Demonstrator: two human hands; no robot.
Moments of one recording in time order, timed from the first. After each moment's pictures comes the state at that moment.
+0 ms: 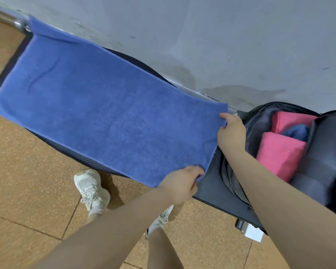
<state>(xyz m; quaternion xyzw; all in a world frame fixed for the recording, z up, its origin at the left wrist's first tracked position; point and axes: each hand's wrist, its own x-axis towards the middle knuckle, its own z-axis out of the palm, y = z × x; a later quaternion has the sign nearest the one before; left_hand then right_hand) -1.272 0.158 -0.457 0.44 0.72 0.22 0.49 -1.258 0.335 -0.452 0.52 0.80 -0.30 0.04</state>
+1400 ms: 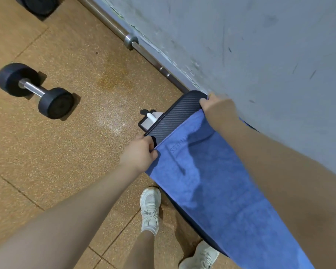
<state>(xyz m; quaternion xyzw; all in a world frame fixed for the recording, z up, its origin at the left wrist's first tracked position) -1.697 -0.113 -0.481 0.09 0.89 0.20 0.39 -1.725 0.119 -0.482 -0.02 0.98 0.15 0.13</state>
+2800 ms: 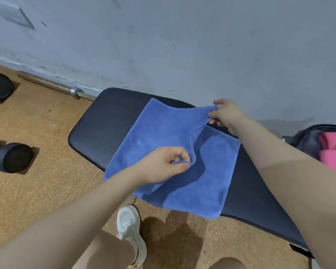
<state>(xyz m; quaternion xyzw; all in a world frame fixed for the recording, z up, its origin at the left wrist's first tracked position) -1.462 0.022 -0.413 0.41 0.72 0.36 0.44 -1.425 0.252 -0.419 0.47 0.71 -0.53 -0.01</state>
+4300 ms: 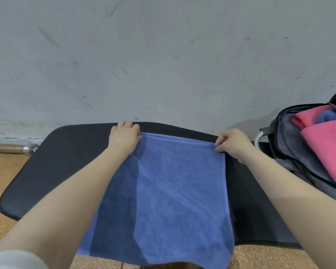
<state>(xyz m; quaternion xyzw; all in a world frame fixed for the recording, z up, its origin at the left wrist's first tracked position) -1.582 0.137 -0.522 0.48 0.88 0.01 0.01 -1.330 0.292 -0.500 0.52 0.77 -0.36 -0.07</state>
